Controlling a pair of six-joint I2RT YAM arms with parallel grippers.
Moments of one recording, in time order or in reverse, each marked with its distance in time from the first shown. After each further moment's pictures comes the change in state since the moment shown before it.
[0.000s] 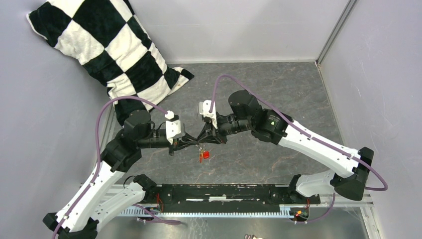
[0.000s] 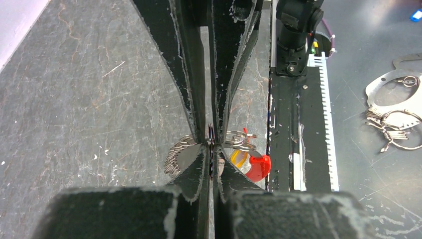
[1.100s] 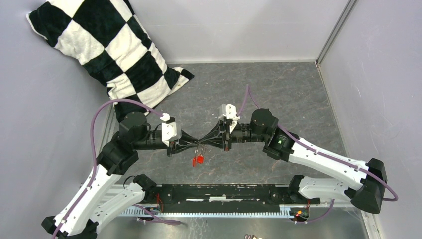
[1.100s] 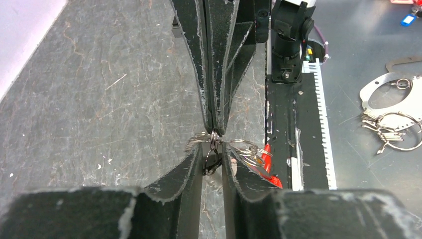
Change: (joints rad) left arm 0.000 -0.027 0.013 -0.003 0.025 -0.002; right arm -0.006 -0.206 -0.430 0.630 0.018 0.301
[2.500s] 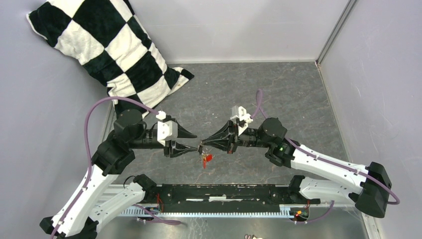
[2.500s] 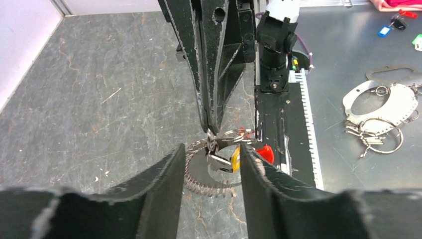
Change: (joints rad) left arm -0.001 0.010 0.082 -0.035 0.039 -0.020; right arm -0.003 -0.073 -0.184 0.308 0.040 0.146
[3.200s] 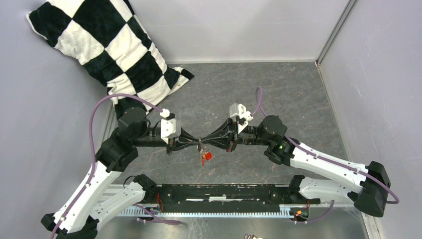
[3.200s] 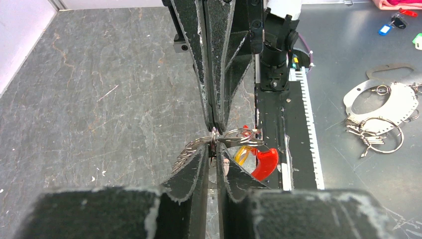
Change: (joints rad) left arm 0.000 0.038 -0.011 0.025 0.009 -0.001; right arm -0.003 0.018 0.040 -0.005 -0.026 0.004
